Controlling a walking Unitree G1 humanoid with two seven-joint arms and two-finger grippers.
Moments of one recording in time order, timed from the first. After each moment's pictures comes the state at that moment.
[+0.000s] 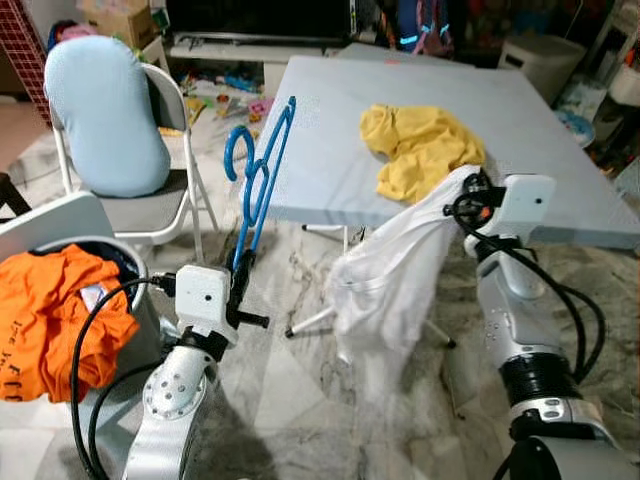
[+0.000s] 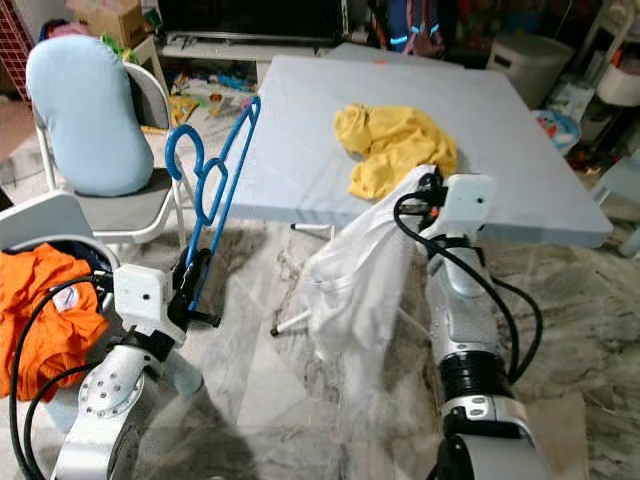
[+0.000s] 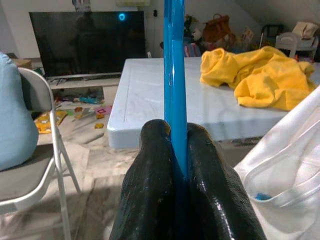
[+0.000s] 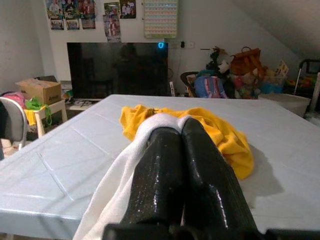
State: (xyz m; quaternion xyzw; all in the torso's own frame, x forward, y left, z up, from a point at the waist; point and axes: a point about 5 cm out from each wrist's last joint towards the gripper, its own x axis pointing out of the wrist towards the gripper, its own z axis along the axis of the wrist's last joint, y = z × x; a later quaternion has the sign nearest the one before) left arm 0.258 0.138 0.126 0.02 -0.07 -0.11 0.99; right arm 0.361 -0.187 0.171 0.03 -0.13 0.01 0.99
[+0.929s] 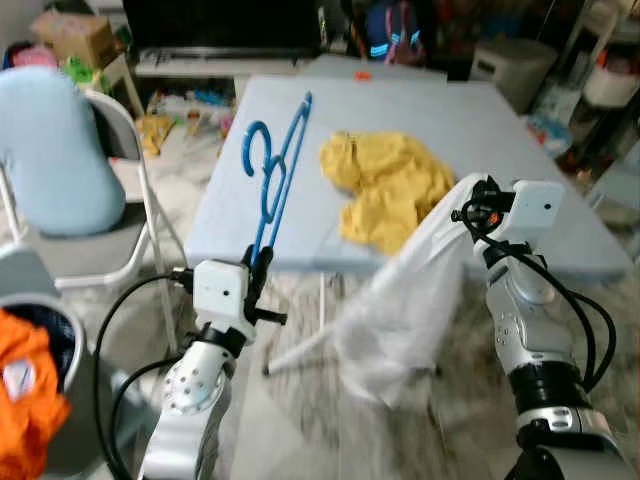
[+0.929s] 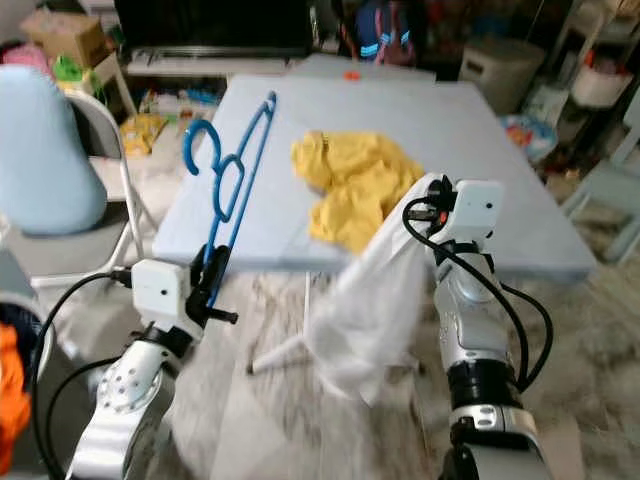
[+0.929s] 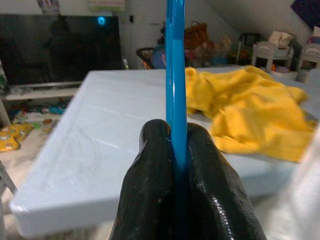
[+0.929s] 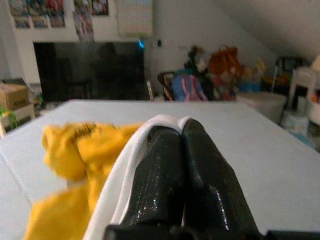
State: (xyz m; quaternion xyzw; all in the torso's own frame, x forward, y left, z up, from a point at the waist) left arm 0.259 0.122 0.130 0.00 -0.07 -0.12 0.99; right arm 0.355 -0.196 0.171 0.03 -0.12 0.01 0.99
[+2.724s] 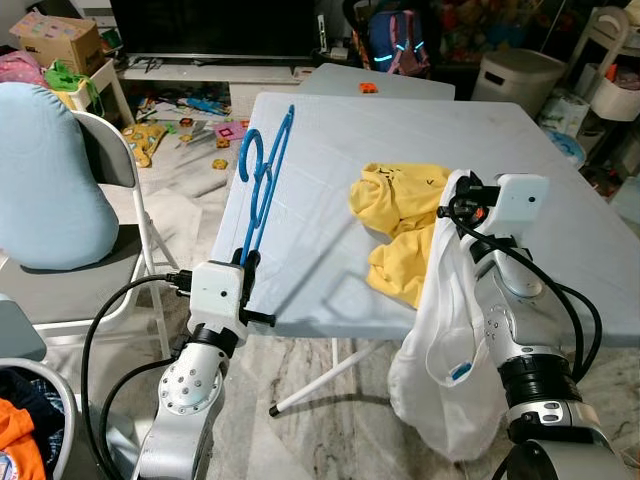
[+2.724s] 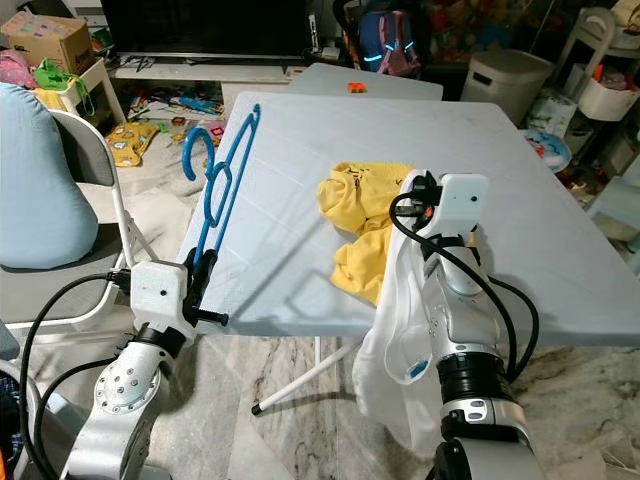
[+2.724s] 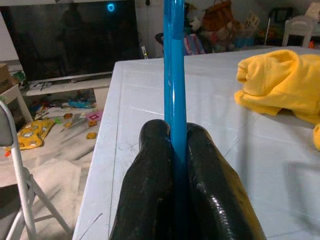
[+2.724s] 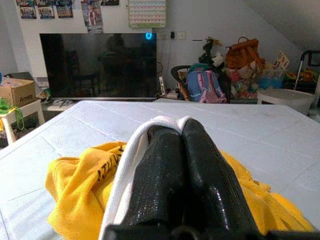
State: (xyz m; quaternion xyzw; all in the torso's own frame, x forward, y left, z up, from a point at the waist) left arm 0.261 0.128 0.122 0.05 -0.05 -0.08 0.99; right arm 0.360 -0.184 0.170 0.04 -0.10 0.03 0.99
